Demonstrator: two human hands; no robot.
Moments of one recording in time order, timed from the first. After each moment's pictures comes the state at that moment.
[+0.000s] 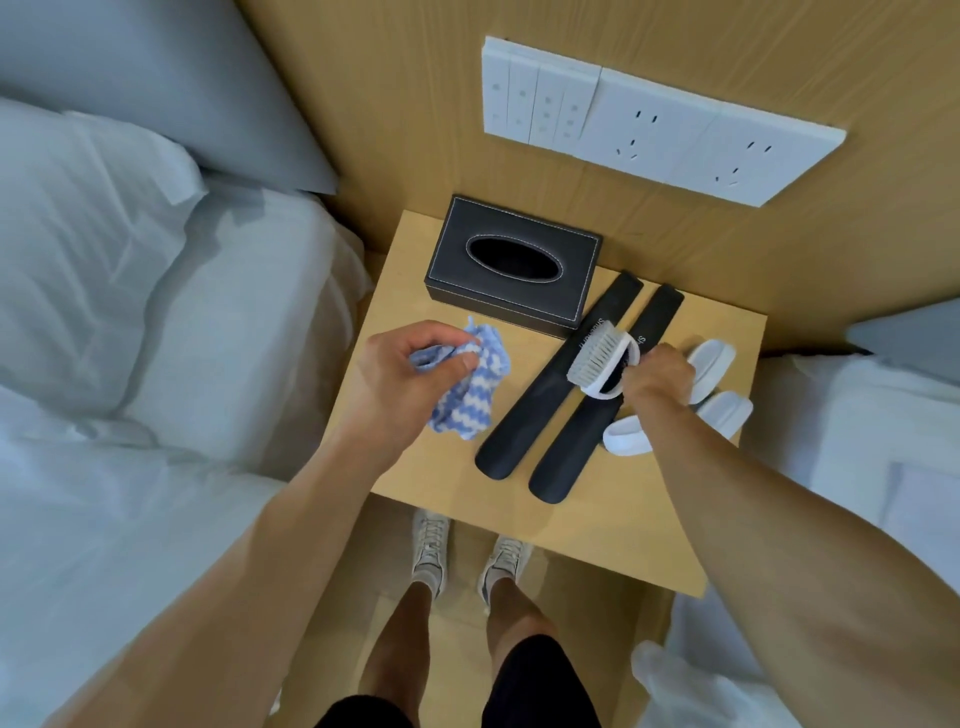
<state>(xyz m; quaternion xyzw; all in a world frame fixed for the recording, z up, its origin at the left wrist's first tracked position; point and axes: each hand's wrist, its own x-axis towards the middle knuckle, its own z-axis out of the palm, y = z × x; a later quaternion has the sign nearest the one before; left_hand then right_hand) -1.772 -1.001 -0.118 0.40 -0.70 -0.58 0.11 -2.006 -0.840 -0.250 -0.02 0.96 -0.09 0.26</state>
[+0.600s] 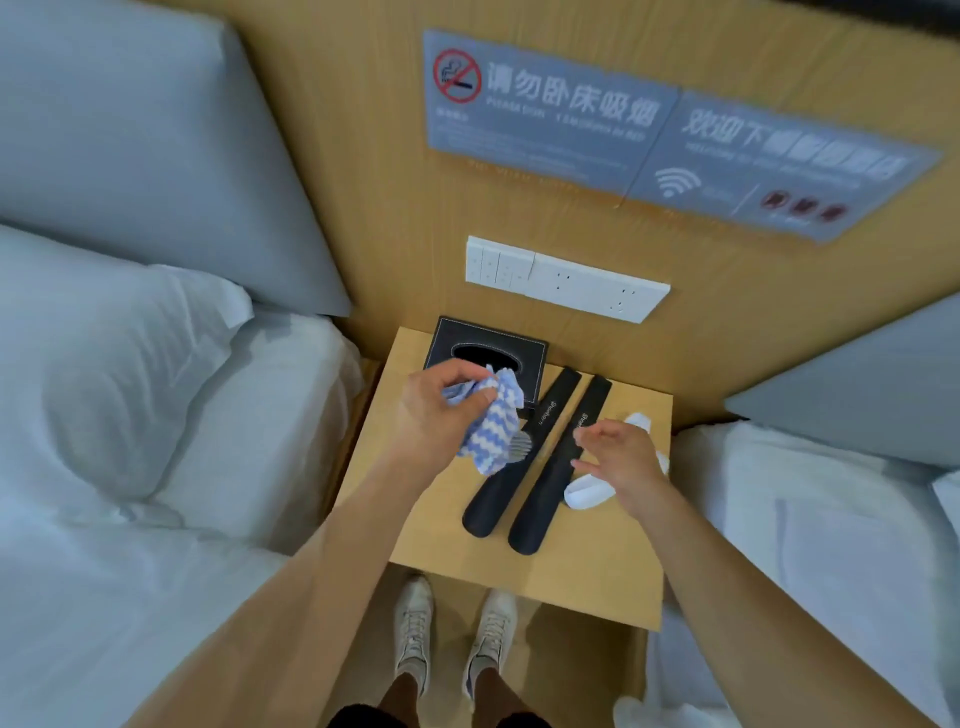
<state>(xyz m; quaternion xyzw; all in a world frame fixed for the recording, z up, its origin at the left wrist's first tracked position) -1.791 -0.996 -0.028 0.32 -0.73 -0.59 0.17 -1.949 -0.812 -0.090 0.04 0.78 -0.48 0.40</state>
